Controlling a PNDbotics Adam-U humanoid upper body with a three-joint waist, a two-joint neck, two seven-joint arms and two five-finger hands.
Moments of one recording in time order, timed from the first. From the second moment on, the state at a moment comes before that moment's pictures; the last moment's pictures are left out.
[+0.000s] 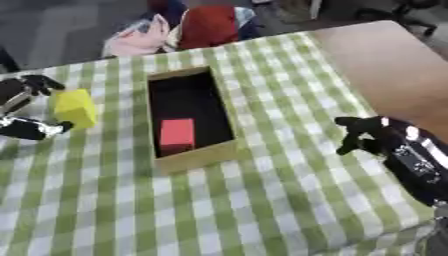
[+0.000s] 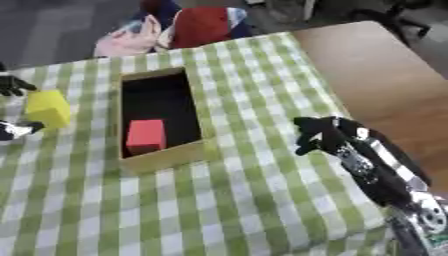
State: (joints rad) left arm -0.78 0.65 -0.05 -0.77 -0.85 -0.51 -0.08; right arm -0.12 -0.38 0.11 -1.94 -0.23 -0.11 0.36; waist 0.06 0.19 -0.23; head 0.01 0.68
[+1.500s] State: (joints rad) left arm -0.81 0.64 -0.07 -0.95 -0.57 -0.49 -0.12; right arm -0.12 -0.38 0.11 -1.94 -0.23 -0.10 0.36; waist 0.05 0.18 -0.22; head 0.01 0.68
